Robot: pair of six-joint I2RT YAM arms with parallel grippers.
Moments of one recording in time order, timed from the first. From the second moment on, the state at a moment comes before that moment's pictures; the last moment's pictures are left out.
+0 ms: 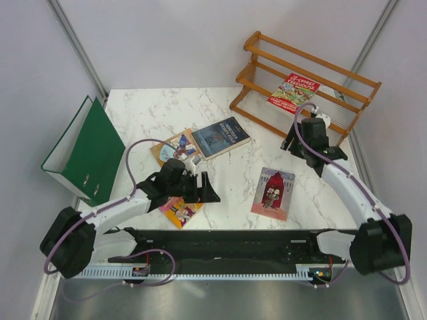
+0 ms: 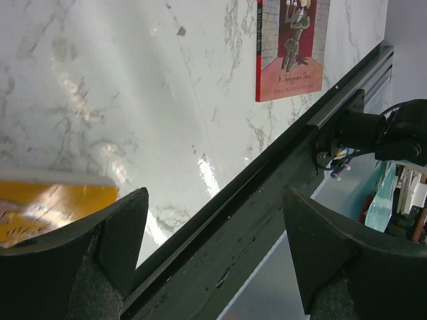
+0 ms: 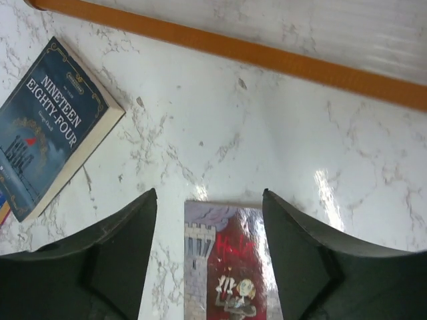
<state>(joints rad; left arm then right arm) -0.65 1.12 0.49 -0.08 0.44 -0.71 0.20 1.28 0.97 -0.39 0.19 0.55</state>
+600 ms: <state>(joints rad) -0.83 1.83 0.91 0.21 0.46 -0.80 0.13 0.98 0.51 -0.59 -0.05 0.68</state>
